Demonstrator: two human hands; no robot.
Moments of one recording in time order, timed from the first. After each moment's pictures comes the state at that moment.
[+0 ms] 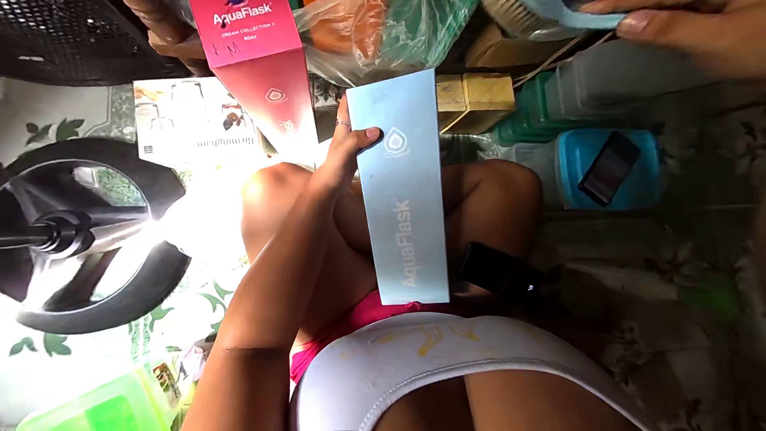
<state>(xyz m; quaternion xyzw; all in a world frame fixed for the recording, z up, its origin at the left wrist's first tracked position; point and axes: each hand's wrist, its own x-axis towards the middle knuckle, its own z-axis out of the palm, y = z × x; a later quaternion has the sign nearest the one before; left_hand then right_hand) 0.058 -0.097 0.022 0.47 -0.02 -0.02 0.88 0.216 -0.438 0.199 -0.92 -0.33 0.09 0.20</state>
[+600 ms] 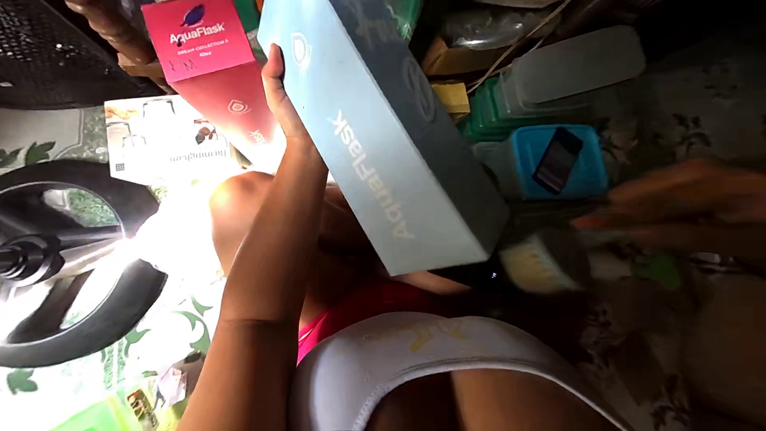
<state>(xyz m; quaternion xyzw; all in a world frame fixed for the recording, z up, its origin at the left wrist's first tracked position) 0.144 -0.106 0.037 0.15 -0.11 0.21 0.96 0.054 -0.513 0.221 -0.81 -0.41 0.22 0.35</state>
